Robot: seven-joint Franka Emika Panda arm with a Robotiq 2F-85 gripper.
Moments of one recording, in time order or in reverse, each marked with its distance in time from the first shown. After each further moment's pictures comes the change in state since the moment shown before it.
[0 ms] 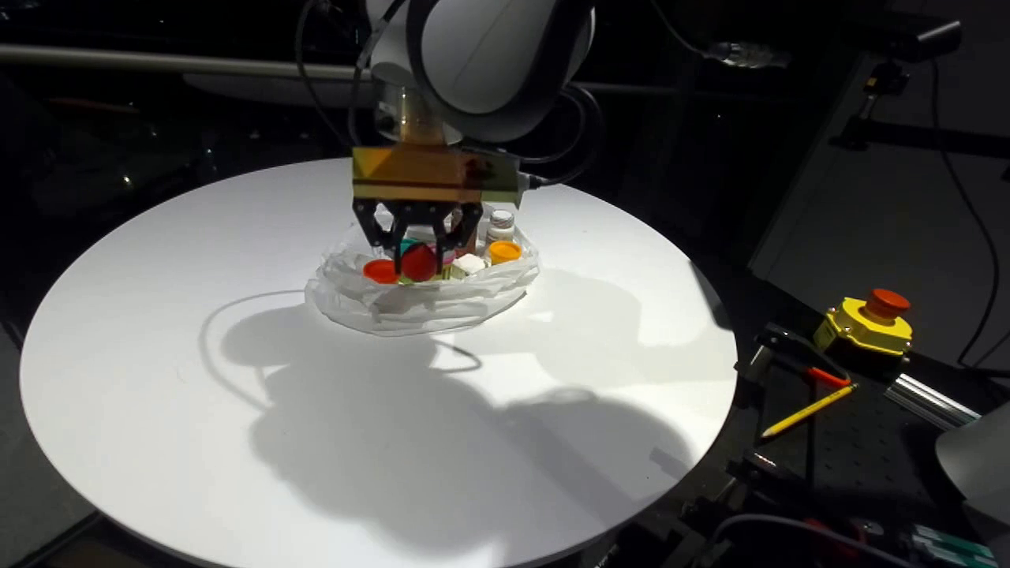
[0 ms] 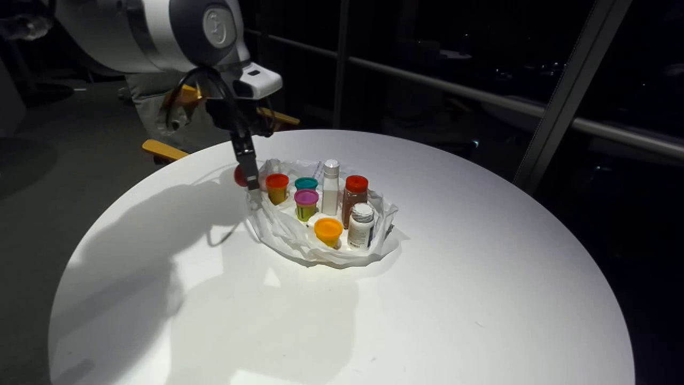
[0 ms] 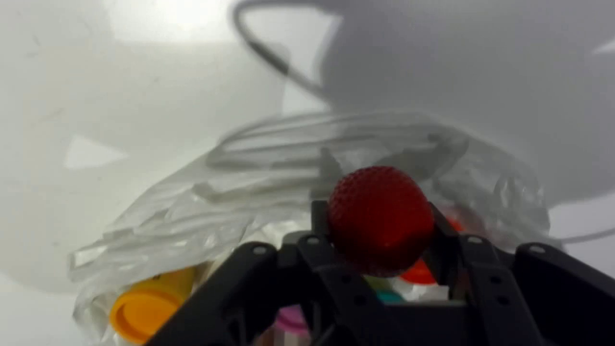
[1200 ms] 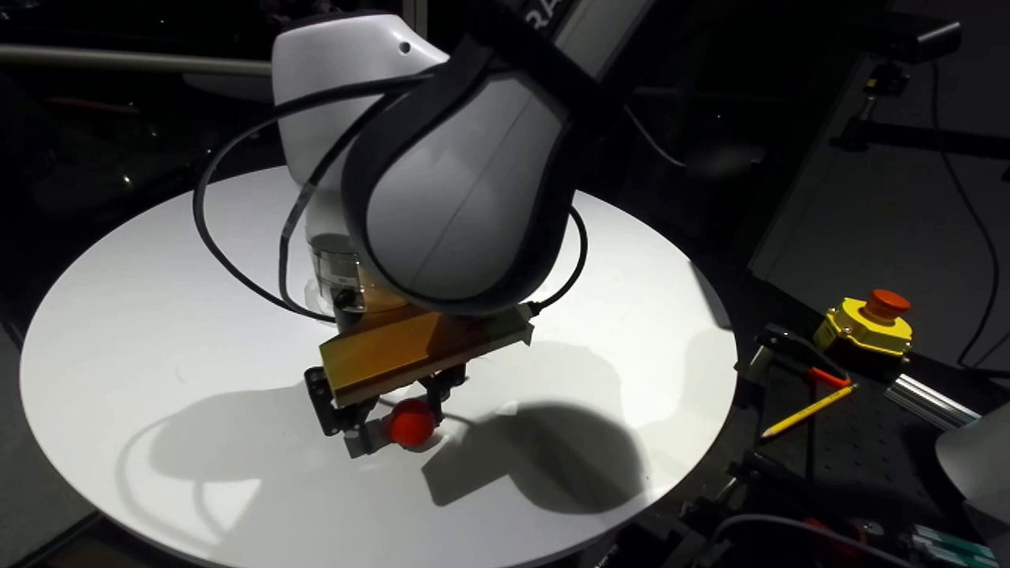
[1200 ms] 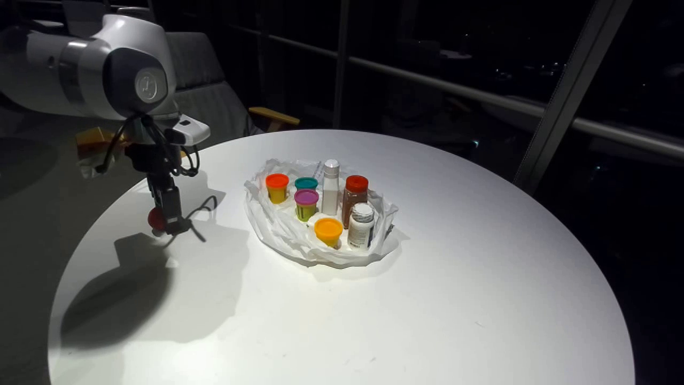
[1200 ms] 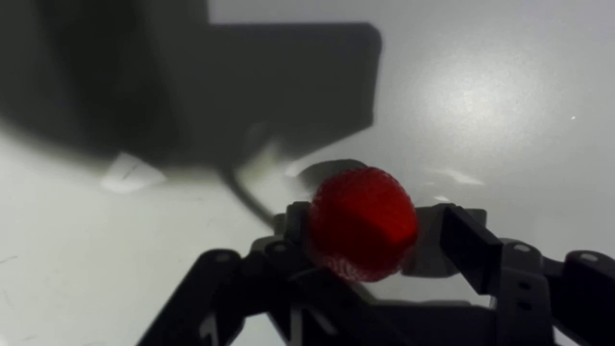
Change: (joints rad) arm 0.004 0.146 0.236 0.021 0.038 -0.061 -0.167
